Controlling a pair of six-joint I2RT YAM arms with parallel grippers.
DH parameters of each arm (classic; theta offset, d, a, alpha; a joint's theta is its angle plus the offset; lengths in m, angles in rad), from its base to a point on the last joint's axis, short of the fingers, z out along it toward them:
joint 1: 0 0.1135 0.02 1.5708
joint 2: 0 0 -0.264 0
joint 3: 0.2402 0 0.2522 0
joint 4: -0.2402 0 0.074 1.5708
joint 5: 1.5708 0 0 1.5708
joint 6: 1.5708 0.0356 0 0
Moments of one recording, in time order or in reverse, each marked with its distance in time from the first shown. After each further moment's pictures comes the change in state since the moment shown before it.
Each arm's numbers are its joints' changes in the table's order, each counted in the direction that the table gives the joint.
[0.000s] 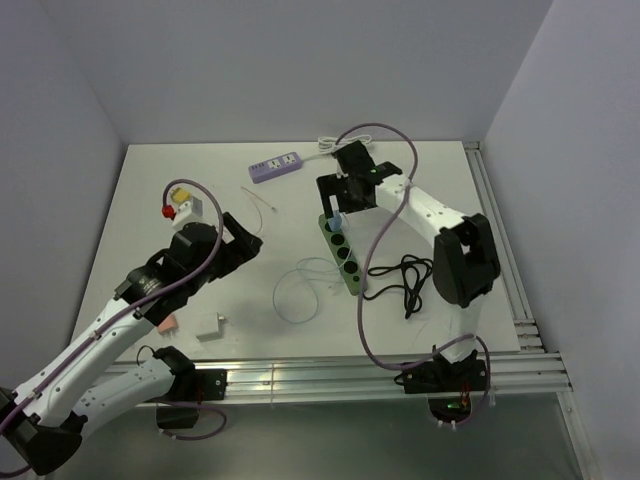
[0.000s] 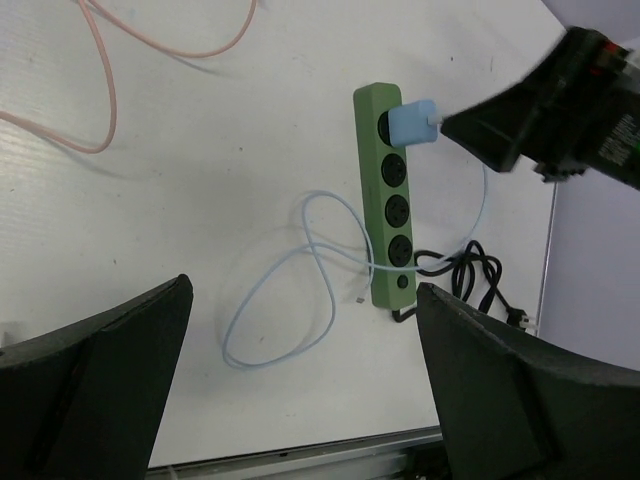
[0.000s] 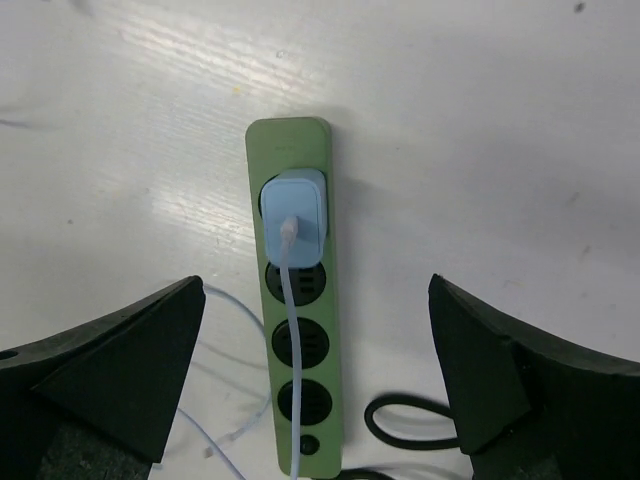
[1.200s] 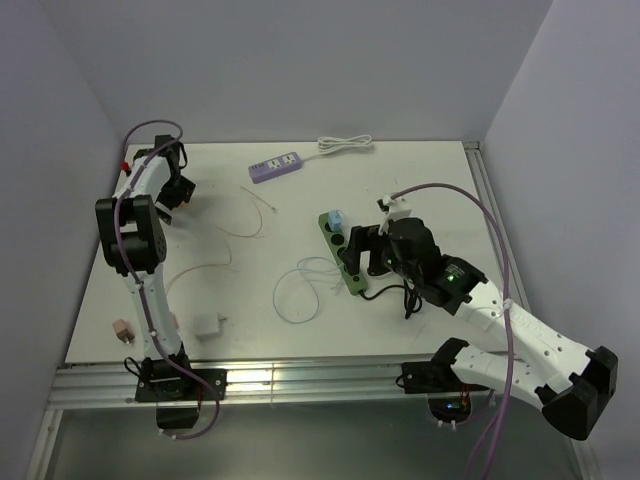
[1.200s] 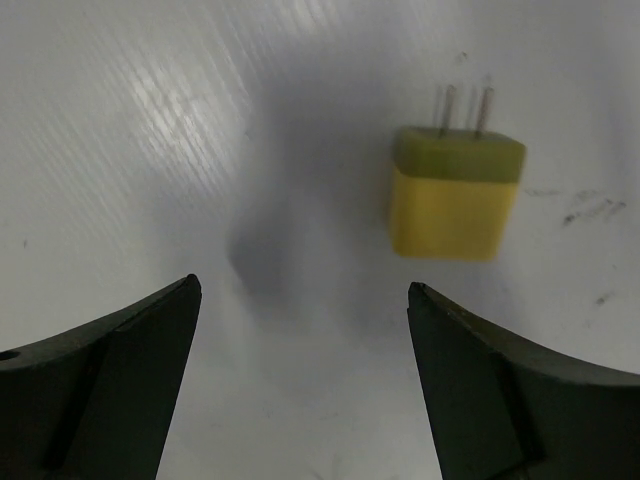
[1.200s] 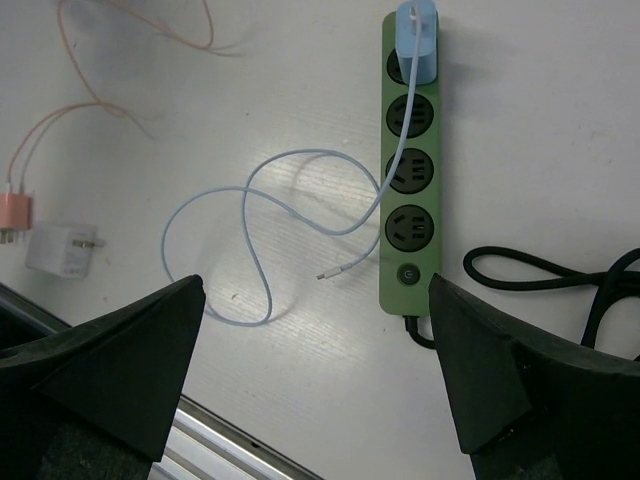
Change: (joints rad) left arm 0.731 -1.382 1.021 -0.340 -0.090 0.016; right arm 0.233 0.994 -0.758 0.232 0.103 0.262
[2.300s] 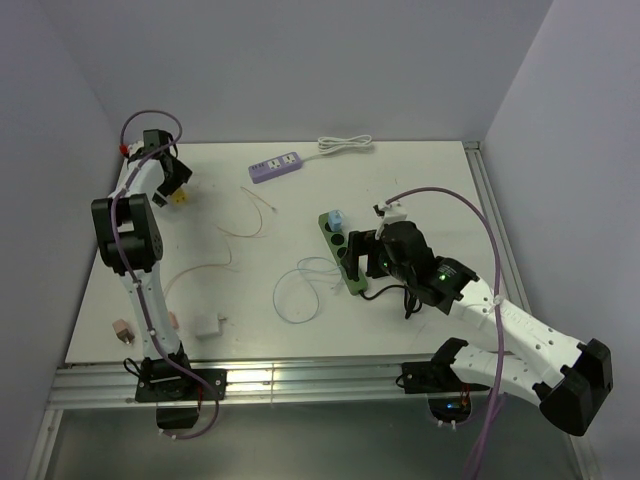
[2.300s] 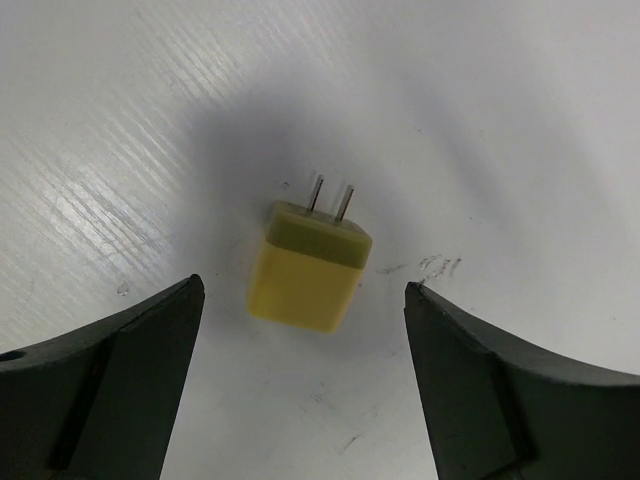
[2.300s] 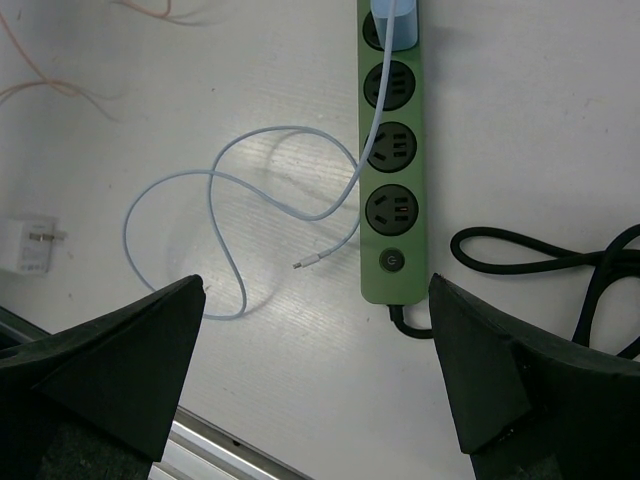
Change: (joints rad) left arm 0.064 -0.008 -0.072 0.403 0.140 0.227; right arm 0.000 -0.032 -0.056 0.015 0.020 0.005
